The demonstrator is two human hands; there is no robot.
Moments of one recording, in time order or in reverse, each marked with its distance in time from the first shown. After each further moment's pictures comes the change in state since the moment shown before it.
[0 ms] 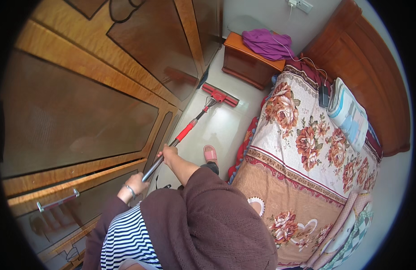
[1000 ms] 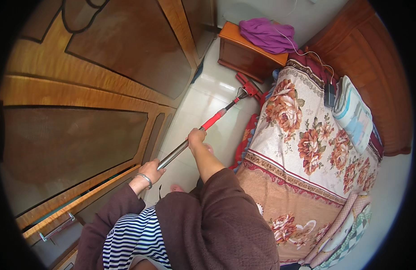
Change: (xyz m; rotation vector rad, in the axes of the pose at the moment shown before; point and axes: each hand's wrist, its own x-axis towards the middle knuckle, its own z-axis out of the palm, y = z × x) left_hand 0.085 0.113 -0.017 0.039 0.007 0.136; right_hand 0.056 -0.139 -0.066 -0.011 0.450 -0.277
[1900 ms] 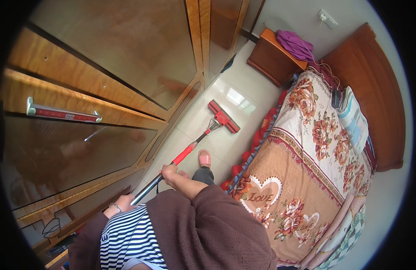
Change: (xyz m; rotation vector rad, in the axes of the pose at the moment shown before) left_hand -0.296 -0.311 0.180 -0.190 -0.174 -0.107; right_hand -0.213 0.402 -0.042 -0.449 -0.287 0.197
